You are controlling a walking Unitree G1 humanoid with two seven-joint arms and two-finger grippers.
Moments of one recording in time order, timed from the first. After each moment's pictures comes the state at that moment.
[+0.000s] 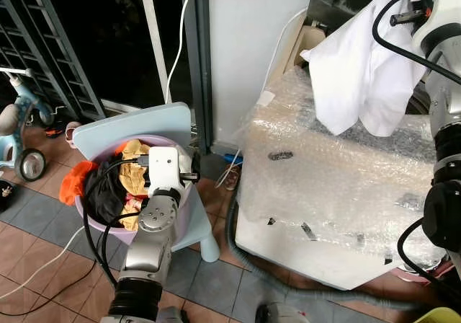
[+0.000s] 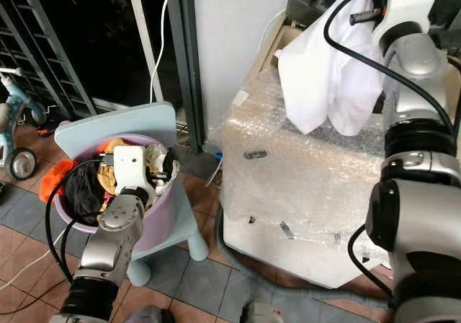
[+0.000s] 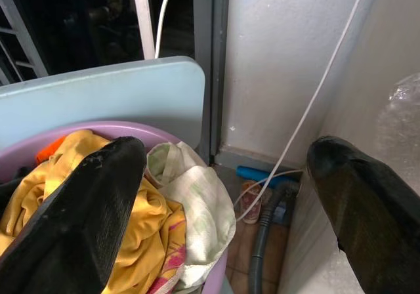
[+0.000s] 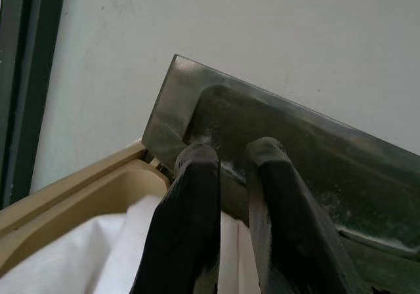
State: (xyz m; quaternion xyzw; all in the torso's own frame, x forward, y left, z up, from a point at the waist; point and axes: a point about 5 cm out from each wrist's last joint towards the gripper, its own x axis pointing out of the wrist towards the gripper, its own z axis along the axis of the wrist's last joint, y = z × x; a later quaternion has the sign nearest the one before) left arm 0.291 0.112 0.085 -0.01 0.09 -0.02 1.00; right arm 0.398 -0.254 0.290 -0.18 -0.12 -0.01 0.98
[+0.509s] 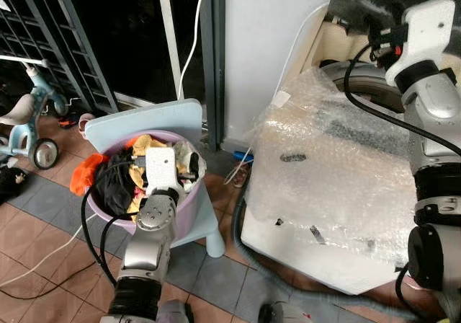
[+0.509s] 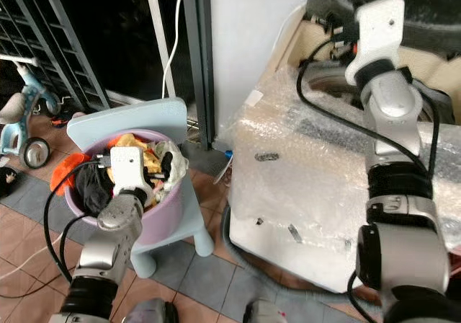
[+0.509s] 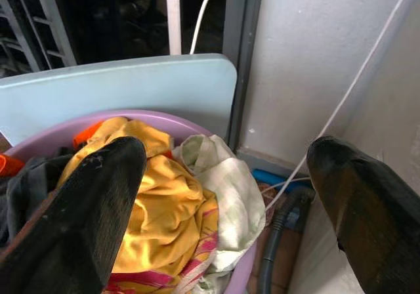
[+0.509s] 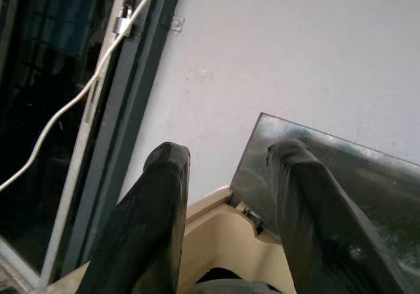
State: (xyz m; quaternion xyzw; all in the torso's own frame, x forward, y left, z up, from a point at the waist) left arm 0.290 0.118 0.083 -0.03 0.09 -0.01 1.00; right arm 0.355 -0.227 0.252 -0.14 -0.21 0.07 0.97
